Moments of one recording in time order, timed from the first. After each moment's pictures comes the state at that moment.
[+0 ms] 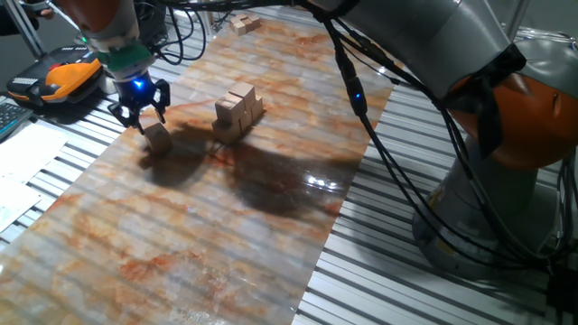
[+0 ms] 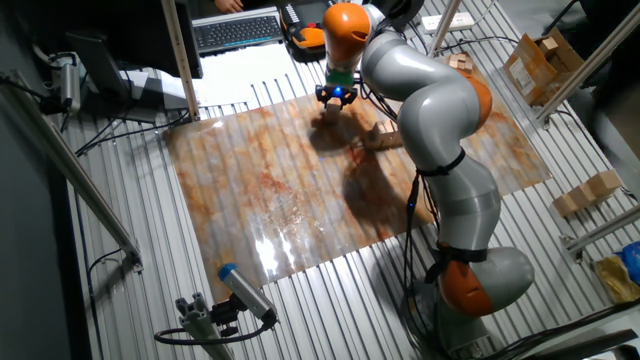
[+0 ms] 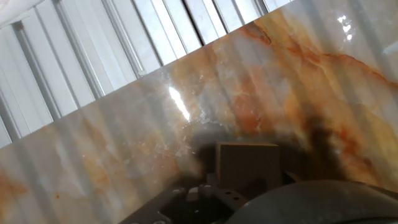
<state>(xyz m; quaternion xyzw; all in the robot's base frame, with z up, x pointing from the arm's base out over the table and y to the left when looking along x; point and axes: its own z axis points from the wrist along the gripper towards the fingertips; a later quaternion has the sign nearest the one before) 0.728 0.074 0.086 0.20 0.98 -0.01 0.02</state>
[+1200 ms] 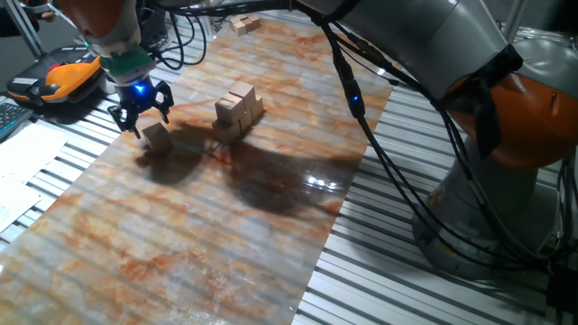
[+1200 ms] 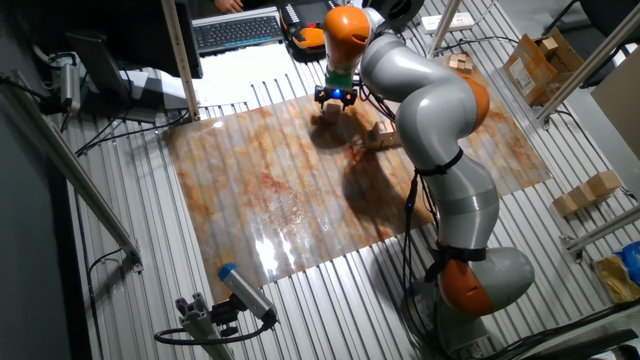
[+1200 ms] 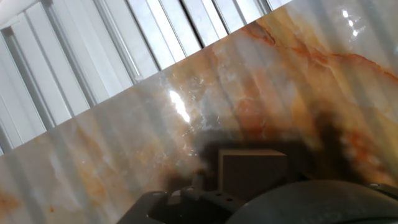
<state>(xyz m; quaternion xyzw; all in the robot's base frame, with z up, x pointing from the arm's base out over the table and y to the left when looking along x) 0.734 0.073 0.069 0.21 0.98 -0.01 0.02</state>
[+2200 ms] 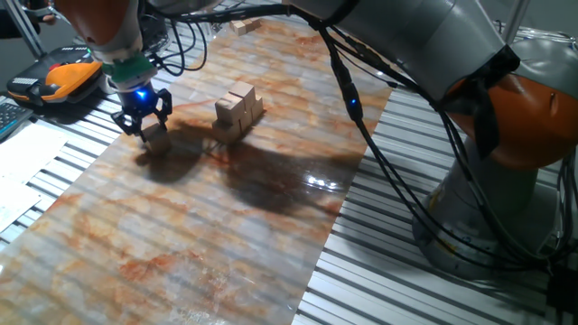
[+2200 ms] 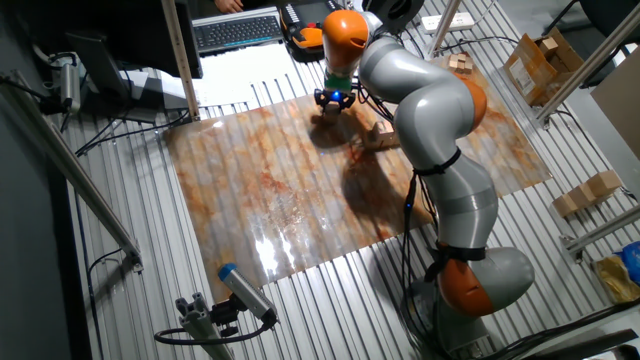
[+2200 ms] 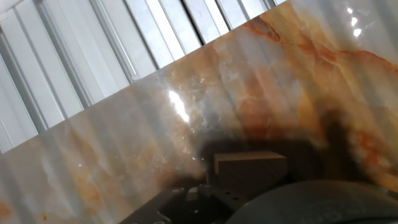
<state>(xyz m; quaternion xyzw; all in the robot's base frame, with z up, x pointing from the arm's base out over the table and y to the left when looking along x) 0.735 0.073 0.057 0.21 0.98 -0.01 0.02</state>
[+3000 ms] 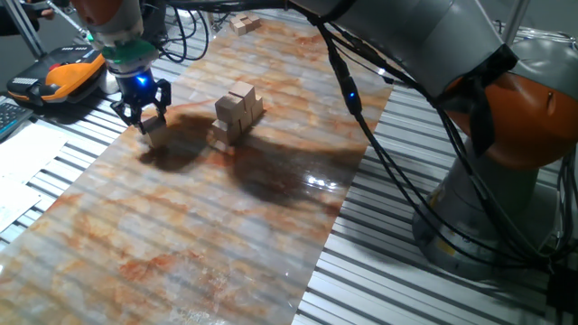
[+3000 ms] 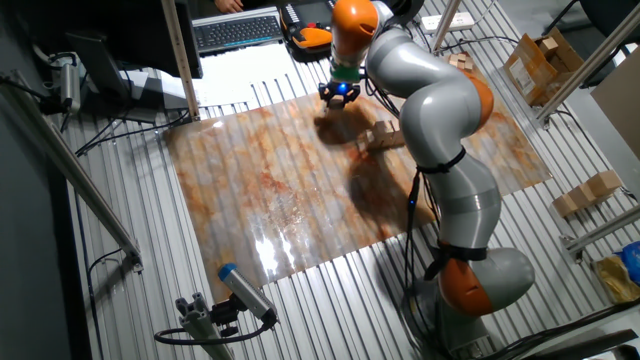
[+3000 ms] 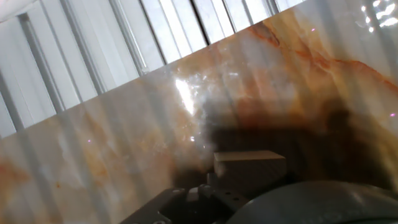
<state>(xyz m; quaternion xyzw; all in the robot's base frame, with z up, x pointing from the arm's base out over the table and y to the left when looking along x) 0.729 0.066 0.096 0.16 0.99 0.00 0.00</state>
